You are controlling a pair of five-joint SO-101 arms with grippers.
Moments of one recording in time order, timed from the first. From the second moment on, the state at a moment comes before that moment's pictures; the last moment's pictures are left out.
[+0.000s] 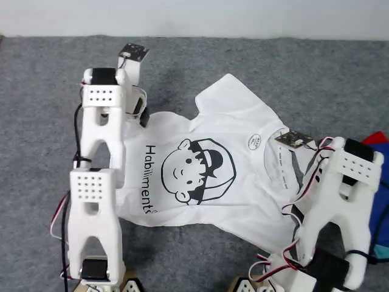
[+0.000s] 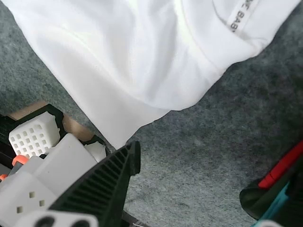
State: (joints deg) left arm -2.2 59.9 -67.2 98.9 -11.8; right arm 23.0 -13.2 29.7 95.6 56.6
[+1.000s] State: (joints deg) left arm -11.3 64.2 -74.9 98.9 -11.8; right arm 23.0 -13.0 29.7 95.5 56.6
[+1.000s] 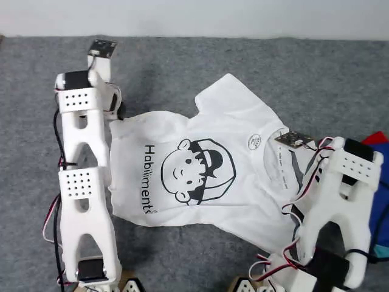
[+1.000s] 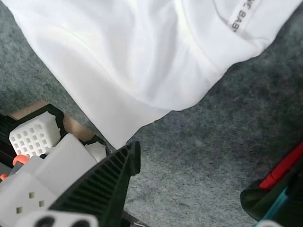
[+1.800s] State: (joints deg) left arm -1.8 59.1 -52.3 98.9 -15.0; right arm 23.0 -13.0 29.7 95.6 54.6
